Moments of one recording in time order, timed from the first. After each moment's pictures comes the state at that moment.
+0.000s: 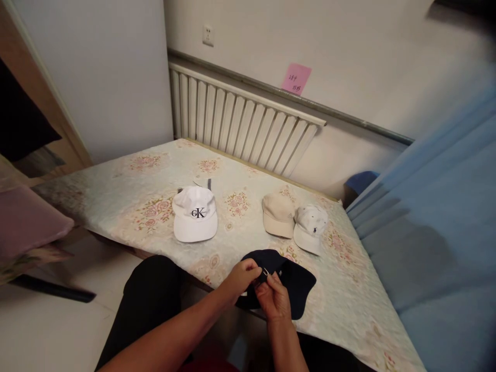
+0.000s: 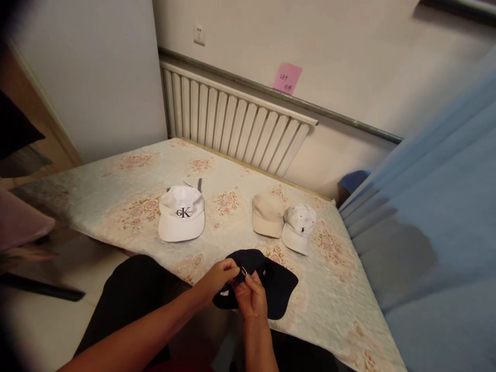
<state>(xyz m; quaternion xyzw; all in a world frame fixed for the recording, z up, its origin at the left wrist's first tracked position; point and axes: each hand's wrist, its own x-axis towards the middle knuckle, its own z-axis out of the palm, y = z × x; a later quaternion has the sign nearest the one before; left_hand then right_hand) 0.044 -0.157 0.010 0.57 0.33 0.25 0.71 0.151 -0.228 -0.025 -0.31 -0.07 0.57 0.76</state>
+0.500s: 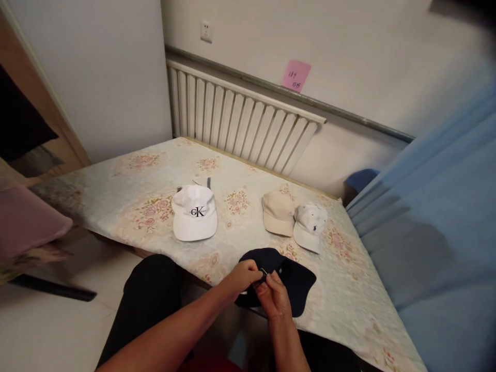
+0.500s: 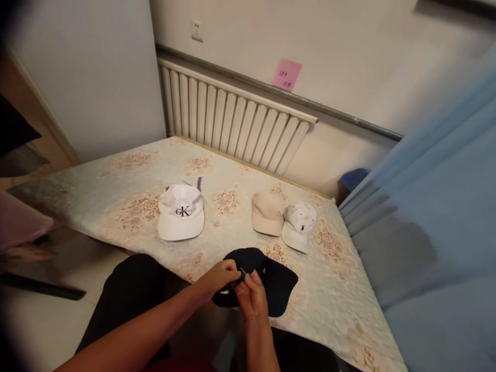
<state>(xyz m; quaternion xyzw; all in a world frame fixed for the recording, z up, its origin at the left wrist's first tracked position) 0.046 -0.156 0.014 0.60 0.37 0.19 0.68 0.155 -0.230 -0.035 -0.32 -0.10 0.58 0.75</state>
